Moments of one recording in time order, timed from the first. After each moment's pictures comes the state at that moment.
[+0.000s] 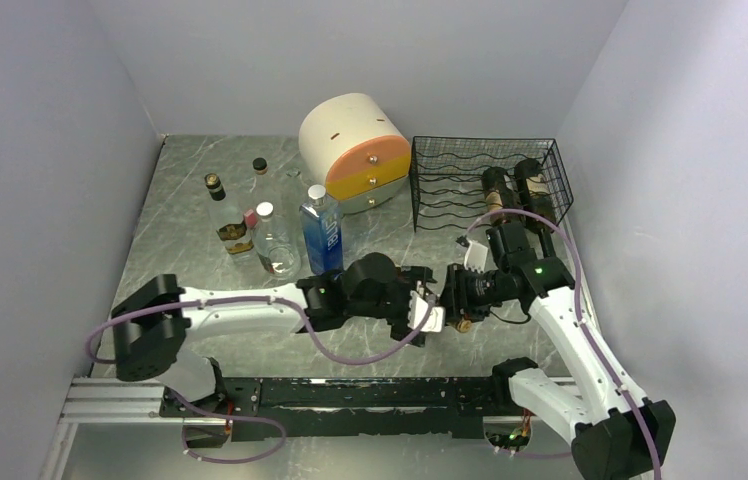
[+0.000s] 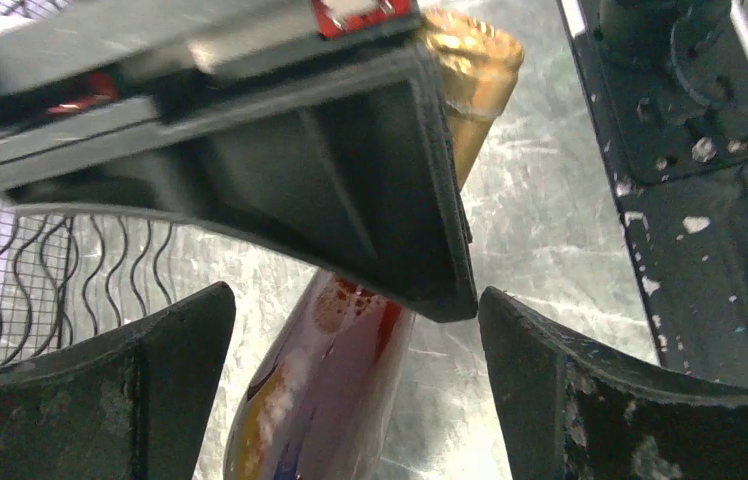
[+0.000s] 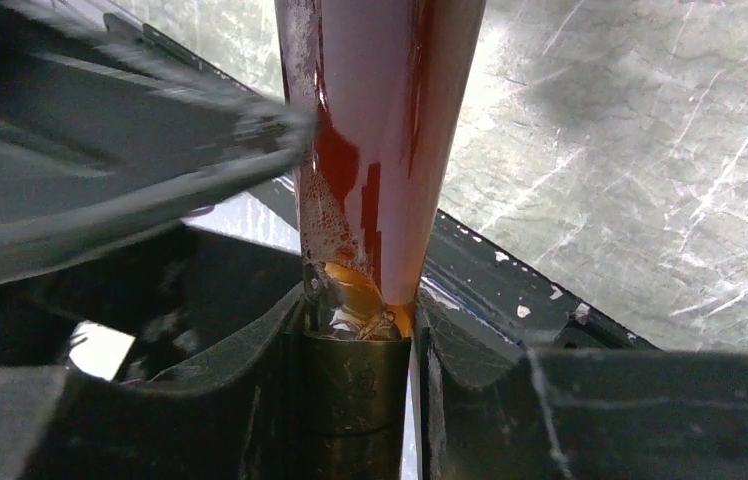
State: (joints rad) left arm -1.22 1.50 0.97 0.18 0.24 0.58; right arm 0.27 0.93 0.83 -1.05 -0.67 0.28
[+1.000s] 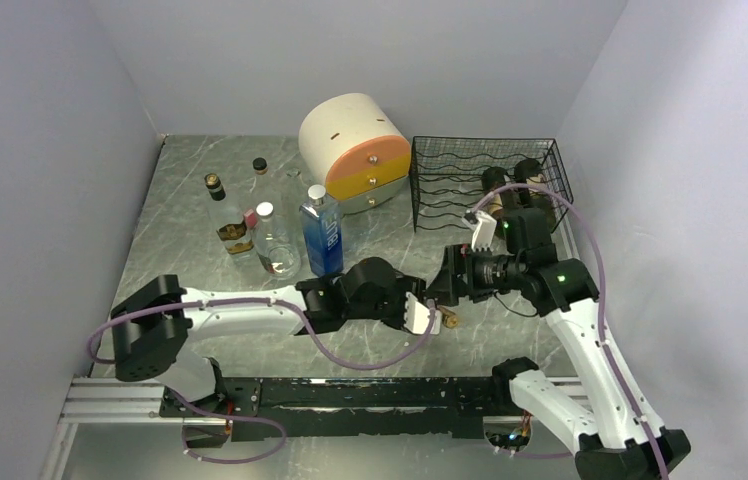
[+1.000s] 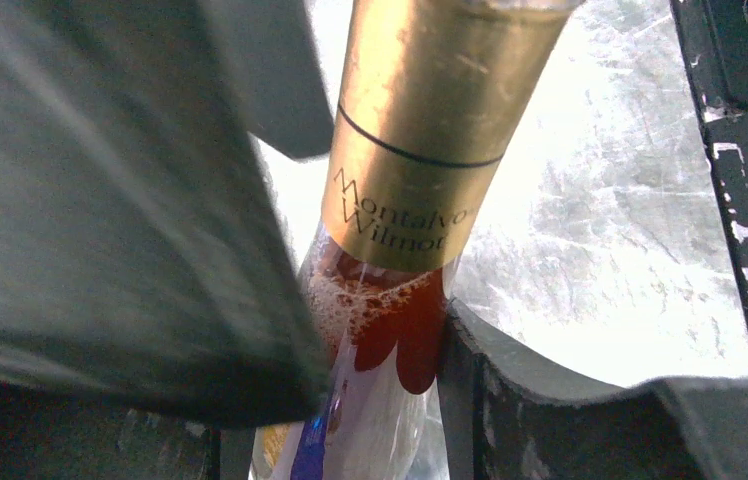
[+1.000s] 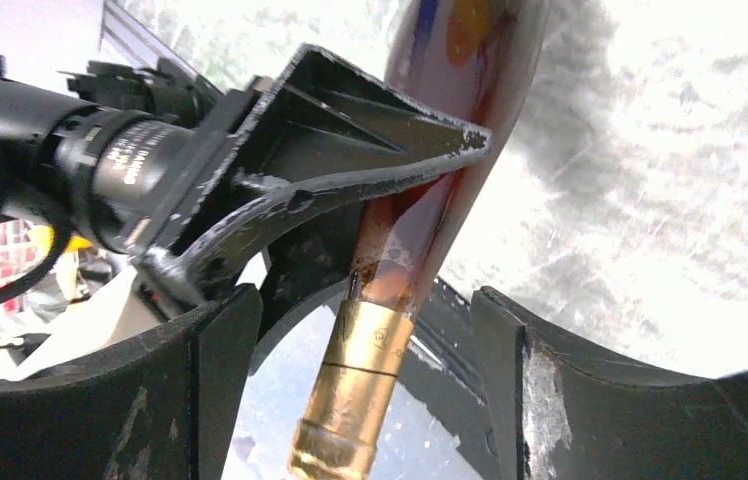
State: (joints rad) left arm -1.23 1.56 0.97 0.13 0.11 0.68; right arm 0.30 0.87 0.97 -1.00 -0.65 0.23
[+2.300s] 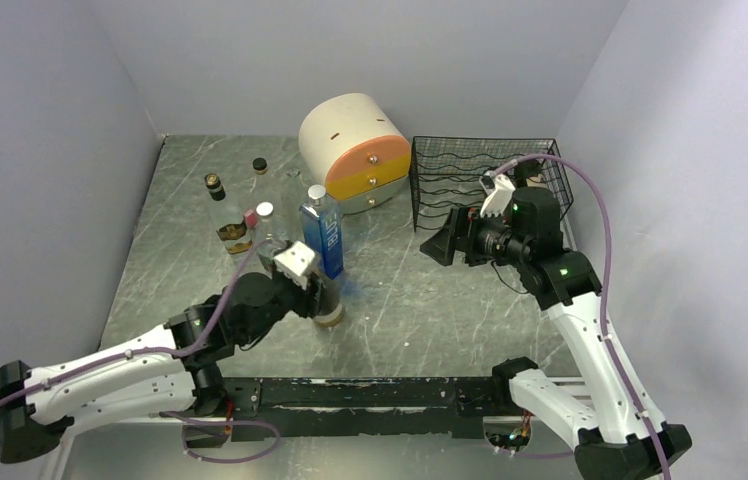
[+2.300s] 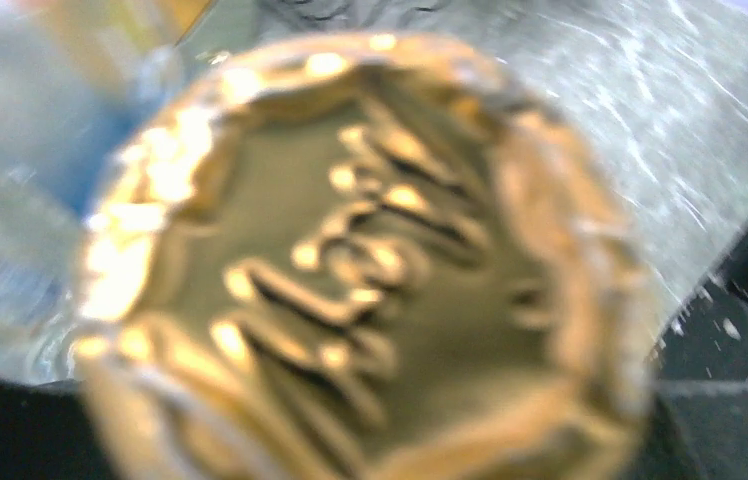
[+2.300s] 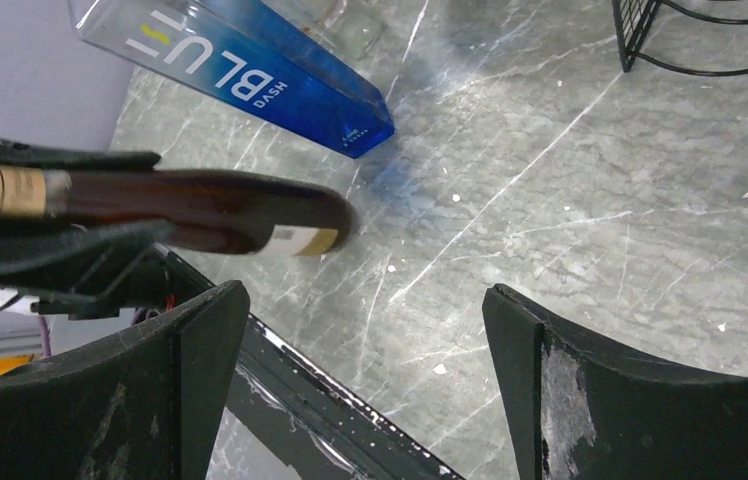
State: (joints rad) left arm -1.12 0.75 0.59 -0.08 -0.37 -0.10; right arm 0.30 0.89 1.05 -0.71 -0.43 0.34
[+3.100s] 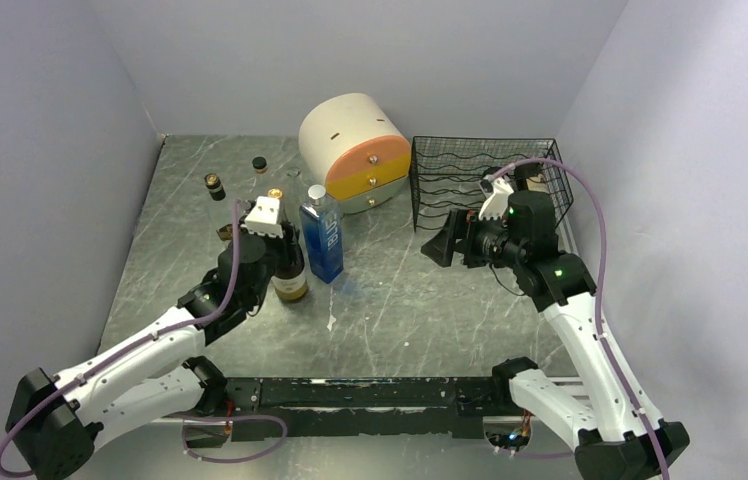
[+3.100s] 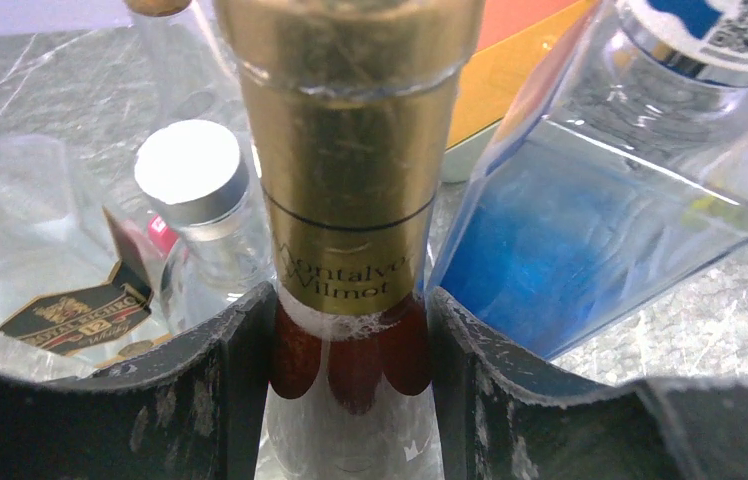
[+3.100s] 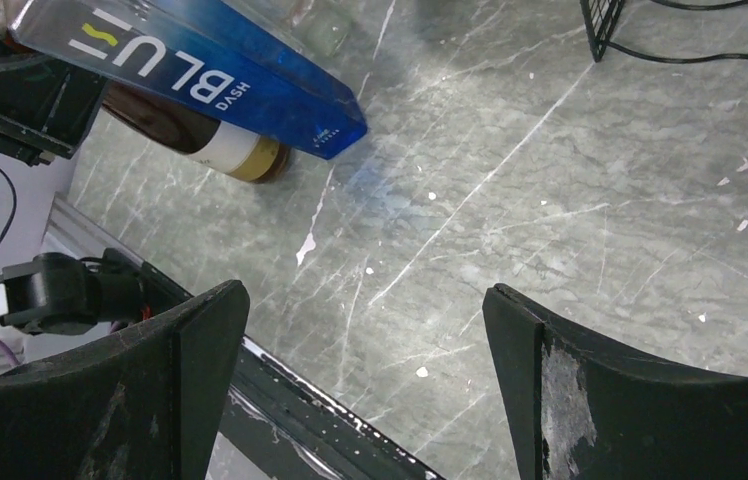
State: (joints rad) left arm -0.73 0.88 0.58 0.10 -0.56 -0.19; right arm 0.30 0.90 1.01 -0.68 -0.38 0.33
